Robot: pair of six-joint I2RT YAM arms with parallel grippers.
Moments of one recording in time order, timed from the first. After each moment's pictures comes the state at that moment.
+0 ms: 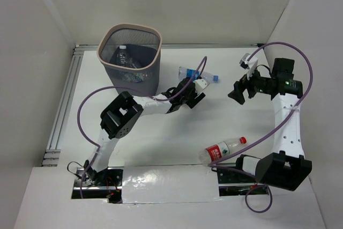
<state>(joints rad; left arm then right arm) -0.82 2.16 1.46 0.19 -0.16 0.20 -0.27 1.19 1.28 -0.96 -0.85 -0.84</state>
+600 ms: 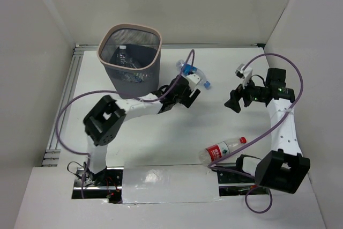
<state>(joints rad) -0.82 2.00 1.37 0.07 -0.19 0.07 -0.27 1.16 1.08 -0.91 -0.87 -0.84</state>
